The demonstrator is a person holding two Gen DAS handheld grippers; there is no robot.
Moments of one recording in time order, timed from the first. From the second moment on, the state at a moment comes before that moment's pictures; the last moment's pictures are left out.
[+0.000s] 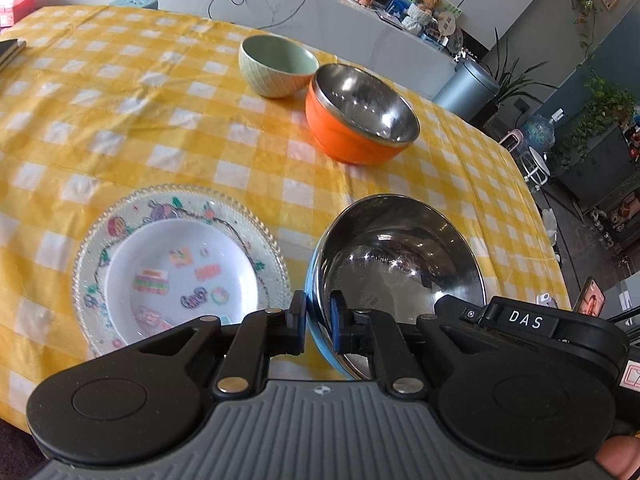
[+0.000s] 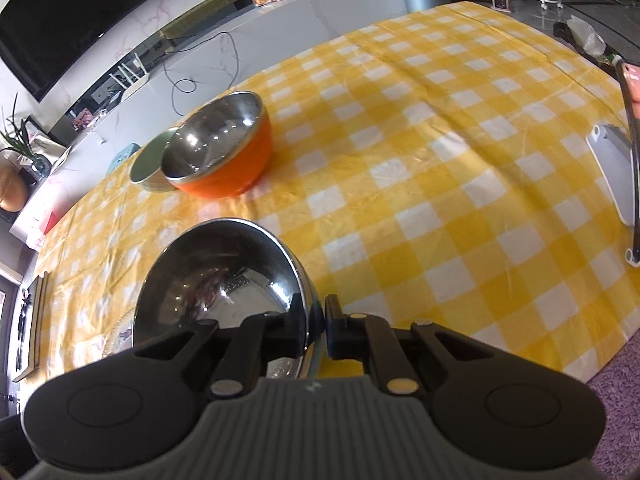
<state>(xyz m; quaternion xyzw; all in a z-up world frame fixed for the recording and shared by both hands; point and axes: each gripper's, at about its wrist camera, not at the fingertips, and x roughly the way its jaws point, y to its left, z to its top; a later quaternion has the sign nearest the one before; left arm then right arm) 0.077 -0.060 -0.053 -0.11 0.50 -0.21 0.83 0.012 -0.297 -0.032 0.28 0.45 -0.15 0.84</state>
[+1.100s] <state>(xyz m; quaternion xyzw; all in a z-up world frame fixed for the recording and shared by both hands) 0.074 -0.066 -0.038 -0.07 0.46 -0.21 0.86 0.015 -0.296 -0.028 0.24 0.43 -0.16 0.86</state>
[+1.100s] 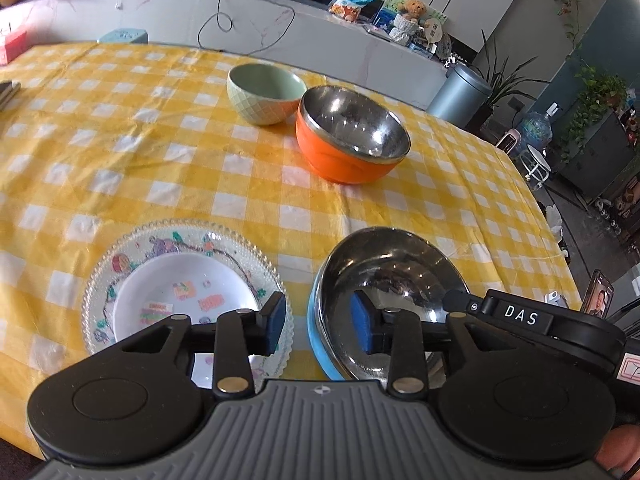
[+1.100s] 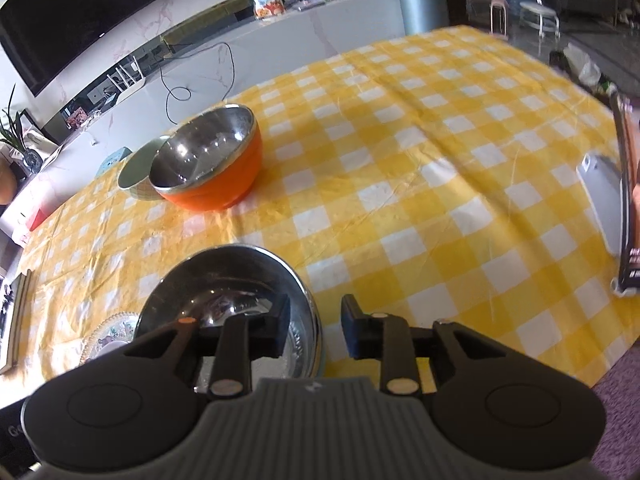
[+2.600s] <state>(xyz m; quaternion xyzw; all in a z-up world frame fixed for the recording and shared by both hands) 0.237 -0.113 -0.030 0.01 0.44 -0.21 0.88 0.169 -0.316 -0.027 0.23 0.42 -0.17 0.86</state>
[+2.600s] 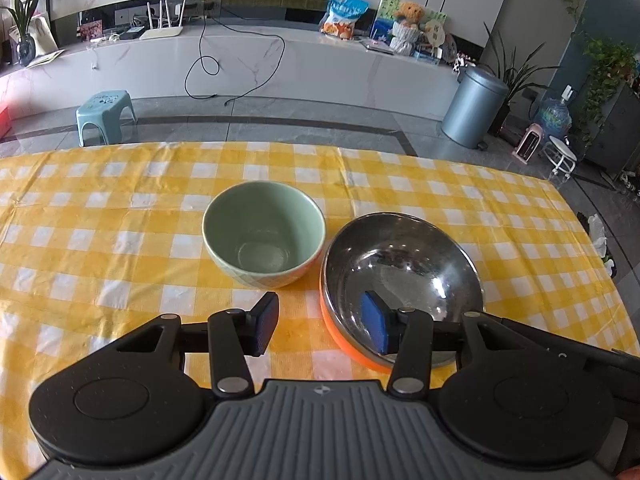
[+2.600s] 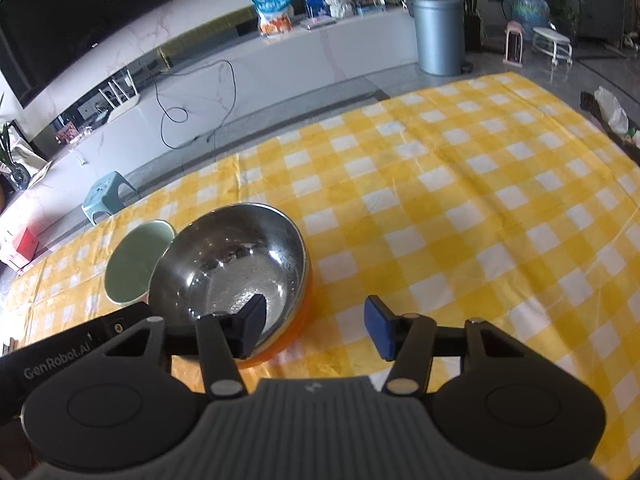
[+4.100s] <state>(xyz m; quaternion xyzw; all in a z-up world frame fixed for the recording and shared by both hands) 0.148 -0.075 0.036 -0.01 0.42 -0.21 0.88 0.091 -0.282 0.023 0.29 0.42 -0.11 0.85</state>
